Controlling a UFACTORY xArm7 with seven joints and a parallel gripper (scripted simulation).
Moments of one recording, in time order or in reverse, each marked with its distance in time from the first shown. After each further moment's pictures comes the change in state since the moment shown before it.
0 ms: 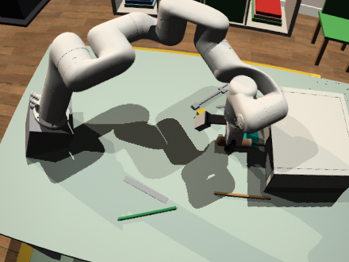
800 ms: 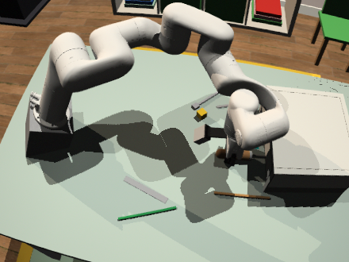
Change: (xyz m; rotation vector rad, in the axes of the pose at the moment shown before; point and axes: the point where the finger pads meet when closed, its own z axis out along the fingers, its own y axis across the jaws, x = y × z) arm 0.000 -0.045 0.000 -0.002 0.000 -0.003
